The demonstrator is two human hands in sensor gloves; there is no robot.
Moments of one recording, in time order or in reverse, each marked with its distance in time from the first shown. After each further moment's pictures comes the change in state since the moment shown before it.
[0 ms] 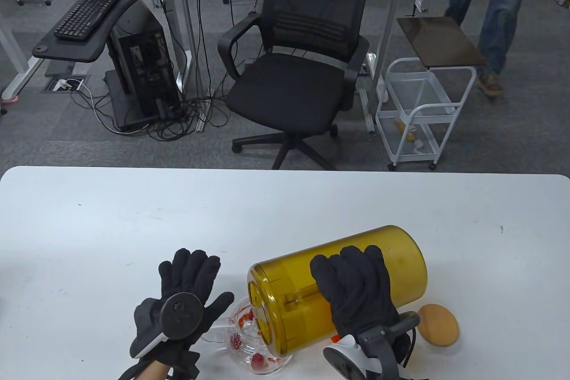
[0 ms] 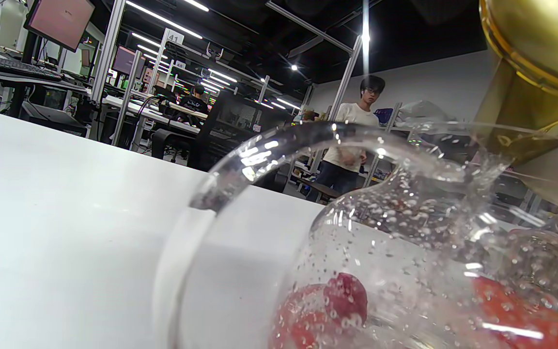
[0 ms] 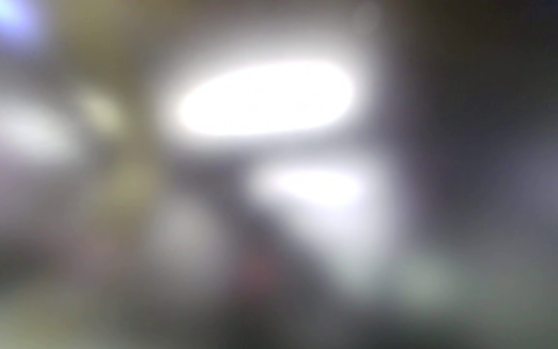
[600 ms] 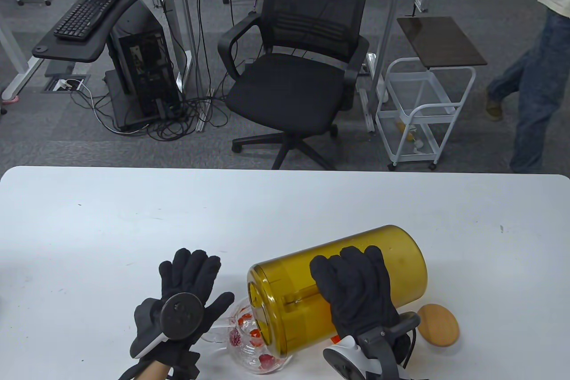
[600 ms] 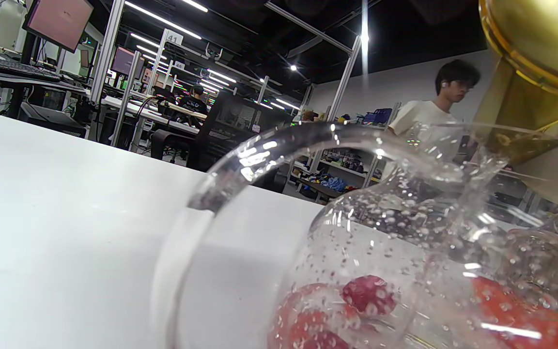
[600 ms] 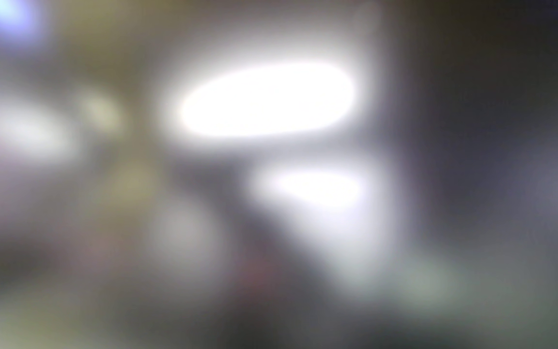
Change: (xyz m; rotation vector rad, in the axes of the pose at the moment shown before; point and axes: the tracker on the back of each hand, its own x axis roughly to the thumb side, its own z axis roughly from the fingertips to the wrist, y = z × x) left_hand 0.000 0.000 0.000 0.000 0.000 0.000; right_hand 0.001 -0.001 0.001 -0.005 -0.004 0.005
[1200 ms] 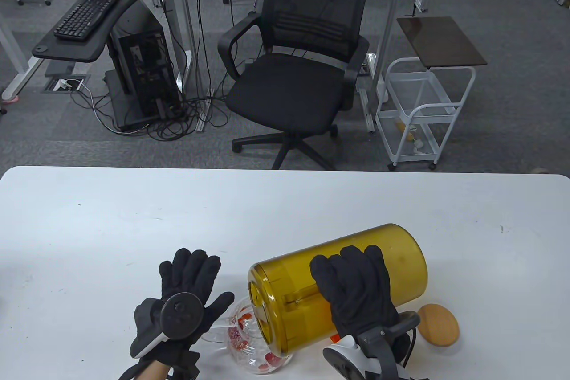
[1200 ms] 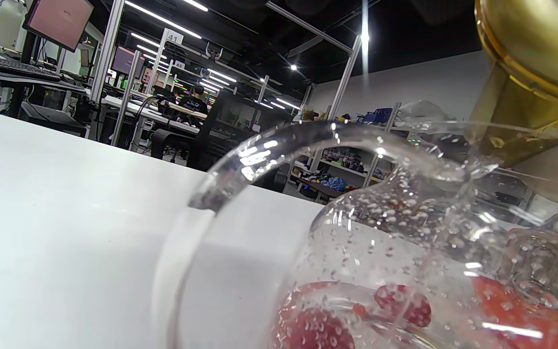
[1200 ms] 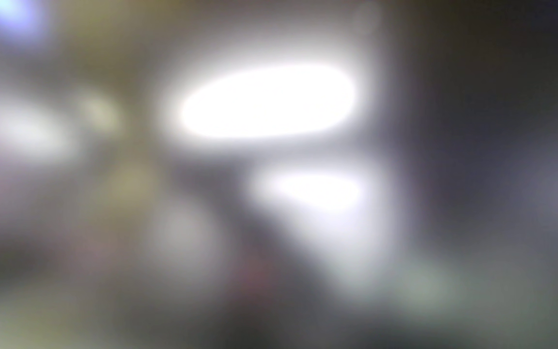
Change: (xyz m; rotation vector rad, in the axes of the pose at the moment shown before) left_hand 0.000 0.000 0.000 0.000 0.000 0.000; right_hand 0.000 0.001 0.000 -0.009 -0.004 0.009
